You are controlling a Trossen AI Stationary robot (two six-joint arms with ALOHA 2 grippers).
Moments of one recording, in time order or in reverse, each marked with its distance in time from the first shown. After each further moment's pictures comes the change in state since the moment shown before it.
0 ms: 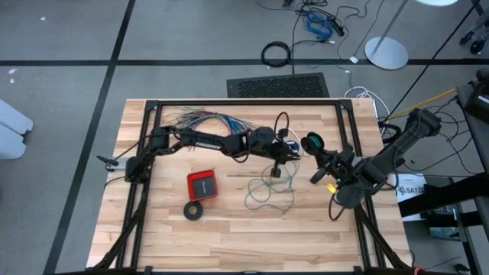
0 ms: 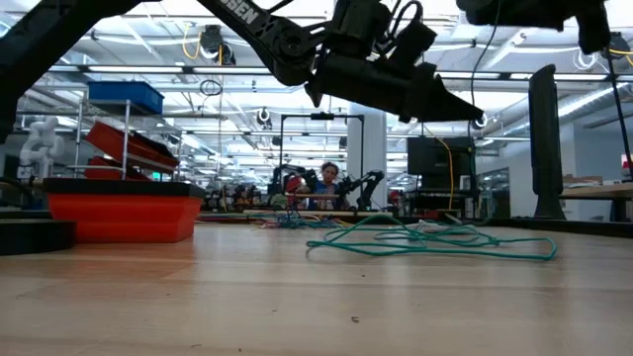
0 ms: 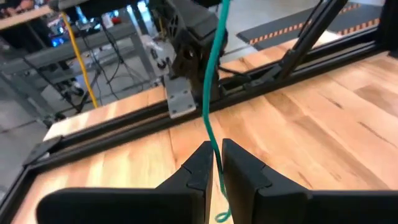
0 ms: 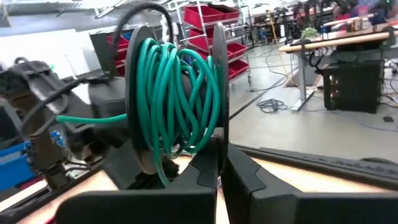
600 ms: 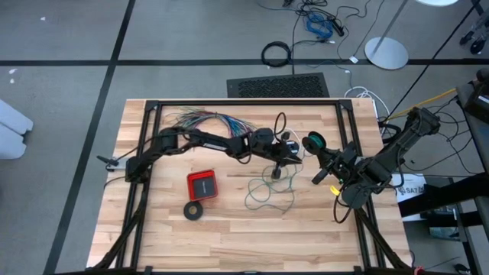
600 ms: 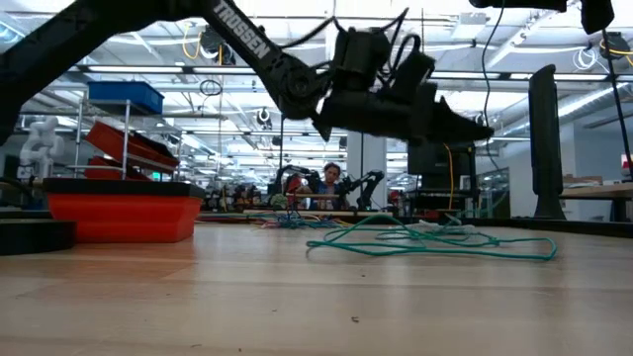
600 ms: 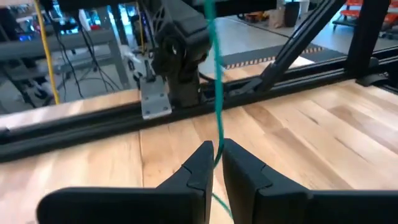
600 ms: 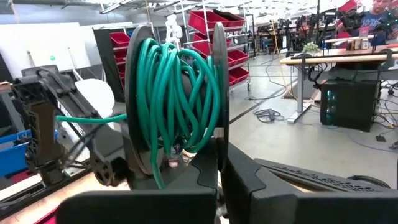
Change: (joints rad) left arm 0.032 0.117 0.001 0.193 0.150 -0.153; right arm 0.030 -0.009 0.055 0.000 0.026 -0.142
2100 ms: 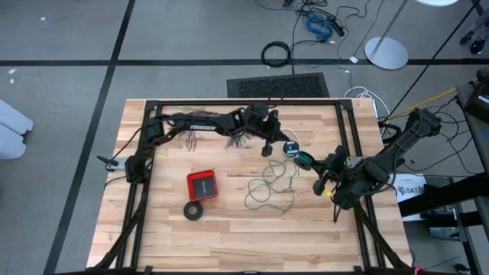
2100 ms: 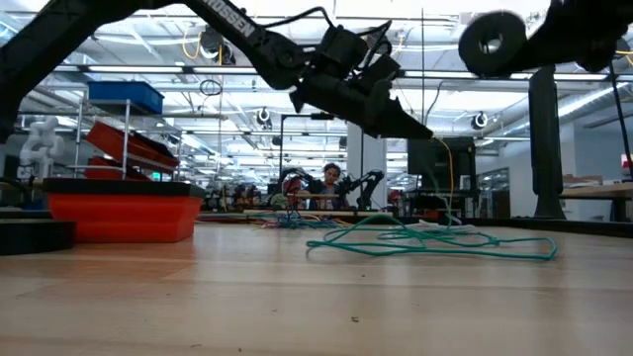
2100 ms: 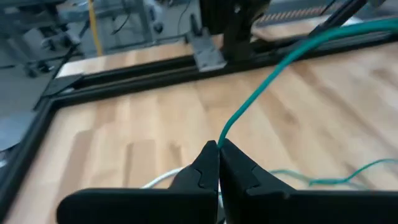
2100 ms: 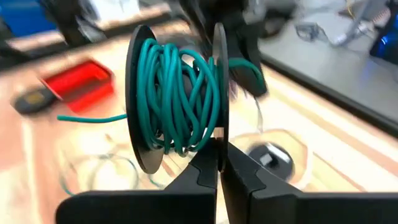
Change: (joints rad) left arm 0.159 -0.170 0.001 -0.400 0.023 0.097; right arm -0.037 0.023 0.001 -0.425 -0.515 0.255
